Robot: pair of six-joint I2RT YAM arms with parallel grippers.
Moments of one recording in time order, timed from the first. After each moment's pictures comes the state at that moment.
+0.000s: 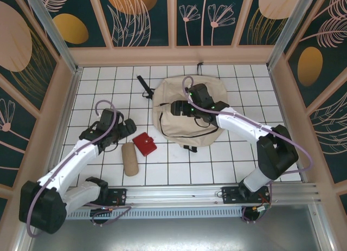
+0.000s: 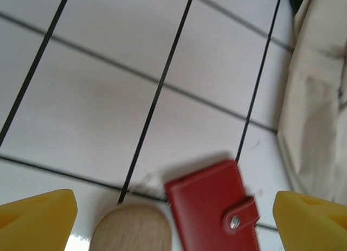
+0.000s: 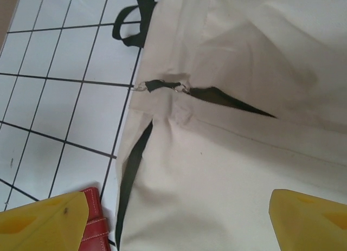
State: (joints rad) left arm -0.35 1.03 0.67 -0.60 -0.08 -0.77; right arm 0.65 1.58 1.12 -0.28 -0.09 0.52
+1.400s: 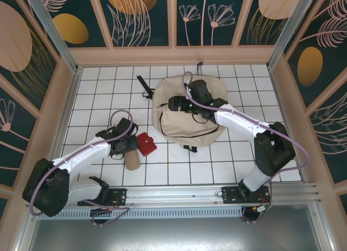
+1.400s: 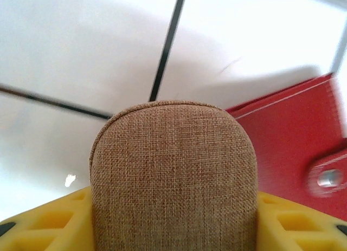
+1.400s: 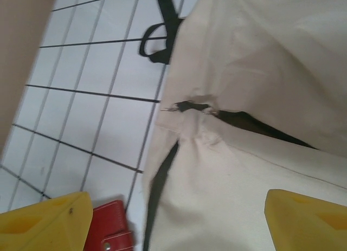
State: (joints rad) left arm -0.52 1.21 0.64 -0.62 -0.16 -0.82; right arm 0.64 1.62 1.16 -0.23 -0.18 0.55
